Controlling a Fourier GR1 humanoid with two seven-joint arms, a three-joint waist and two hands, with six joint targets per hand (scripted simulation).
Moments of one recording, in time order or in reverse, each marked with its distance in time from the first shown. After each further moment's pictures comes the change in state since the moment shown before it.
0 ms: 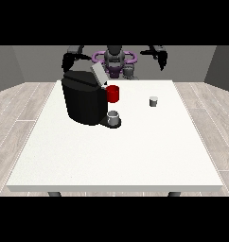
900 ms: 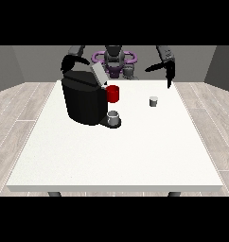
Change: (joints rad) left arm -0.282 0.207 0.103 0.285 -0.129 -0.035 0.092; right arm -0.094 0.029 0.060 -0.017 -0.001 -0.031 -0.010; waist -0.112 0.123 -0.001
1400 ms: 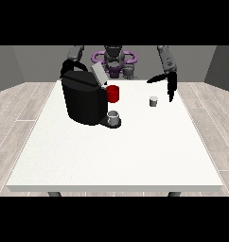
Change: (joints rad) left arm -0.155 0.050 0.022 0.248 -0.067 0.013 -0.031; right arm -0.116 -0.010 -0.016 0.052 0.012 -0.027 0.037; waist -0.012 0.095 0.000
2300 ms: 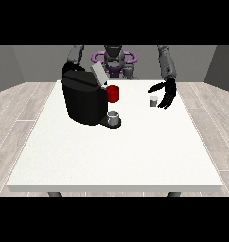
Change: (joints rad) left arm -0.091 0.026 -0.079 0.285 -0.224 0.091 -0.075; right arm -0.030 -0.002 0.010 0.084 0.032 -0.034 0.025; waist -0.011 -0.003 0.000
